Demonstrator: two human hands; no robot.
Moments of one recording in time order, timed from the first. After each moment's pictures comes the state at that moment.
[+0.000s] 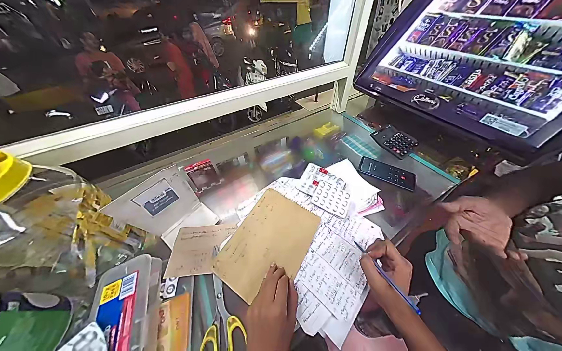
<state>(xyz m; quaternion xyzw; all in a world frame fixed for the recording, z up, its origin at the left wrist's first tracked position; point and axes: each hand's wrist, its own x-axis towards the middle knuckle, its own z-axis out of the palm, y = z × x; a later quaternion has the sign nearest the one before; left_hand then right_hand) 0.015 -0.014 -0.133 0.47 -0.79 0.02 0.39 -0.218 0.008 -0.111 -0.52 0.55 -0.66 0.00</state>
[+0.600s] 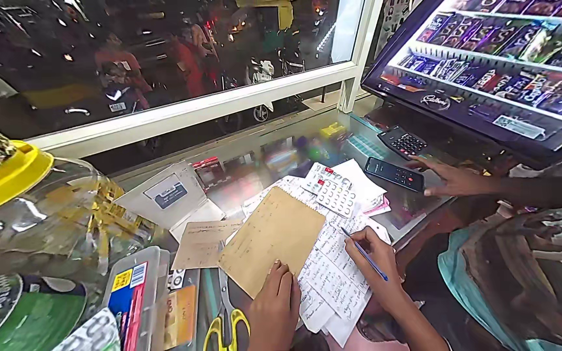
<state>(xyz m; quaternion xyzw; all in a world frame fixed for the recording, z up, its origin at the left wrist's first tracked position) 0.015 -0.015 -0.134 0.47 -0.79 0.01 0.40 -0.213 -0.009 -0.103 -0.54 0.66 -0.53 0.08</state>
